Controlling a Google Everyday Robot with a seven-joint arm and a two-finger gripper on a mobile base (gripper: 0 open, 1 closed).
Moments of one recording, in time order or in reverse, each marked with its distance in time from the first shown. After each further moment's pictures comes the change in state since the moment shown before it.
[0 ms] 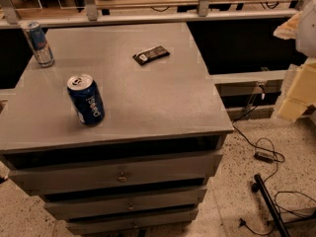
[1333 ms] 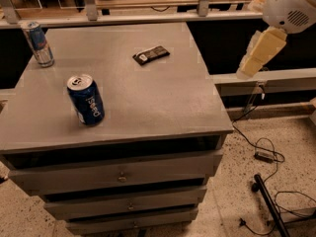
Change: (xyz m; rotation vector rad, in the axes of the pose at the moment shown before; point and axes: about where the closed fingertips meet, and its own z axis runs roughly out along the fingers) arm -0.041 -0.106 0.045 0.081 -0.211 0.005
